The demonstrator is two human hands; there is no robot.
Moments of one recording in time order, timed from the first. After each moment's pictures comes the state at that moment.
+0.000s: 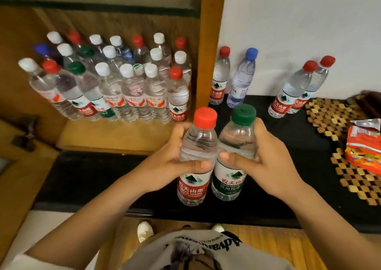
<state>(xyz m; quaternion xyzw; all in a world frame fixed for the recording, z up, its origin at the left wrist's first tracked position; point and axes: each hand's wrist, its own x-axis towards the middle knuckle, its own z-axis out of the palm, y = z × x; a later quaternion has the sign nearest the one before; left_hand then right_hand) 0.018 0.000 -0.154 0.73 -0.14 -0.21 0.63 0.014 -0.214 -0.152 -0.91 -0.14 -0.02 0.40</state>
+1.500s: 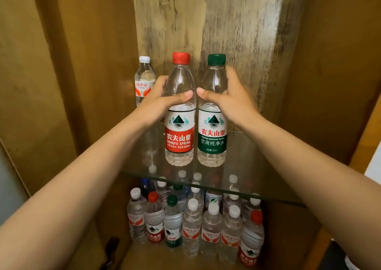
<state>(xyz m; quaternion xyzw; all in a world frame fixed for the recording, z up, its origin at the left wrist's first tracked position) 0.158 0.227 0.125 0.79 -0.15 0.22 0.55 0.181 0.058 0.131 -0.78 -0.27 -0.21 0.52</state>
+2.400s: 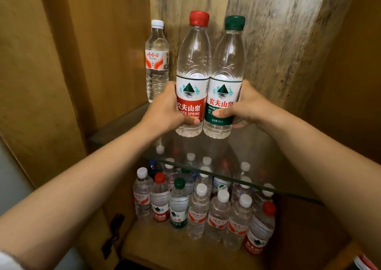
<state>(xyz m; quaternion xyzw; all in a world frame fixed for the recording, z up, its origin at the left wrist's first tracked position) 0.183 0.248 0.060 0.88 -0.04 0.24 0.41 0.226 0.070 0.092 -0.86 -0.14 0.01 0.49</state>
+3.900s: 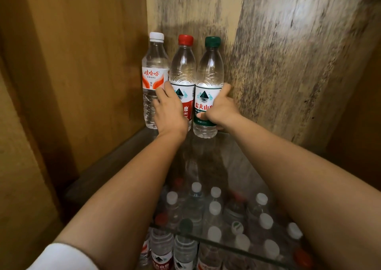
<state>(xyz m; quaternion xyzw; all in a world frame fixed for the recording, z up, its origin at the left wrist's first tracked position) 0.309 0.267 0.060 0.88 0.15 0.39 0.21 0.338 0.162 0.089 -0.91 -0.09 -0.11 0.40</state>
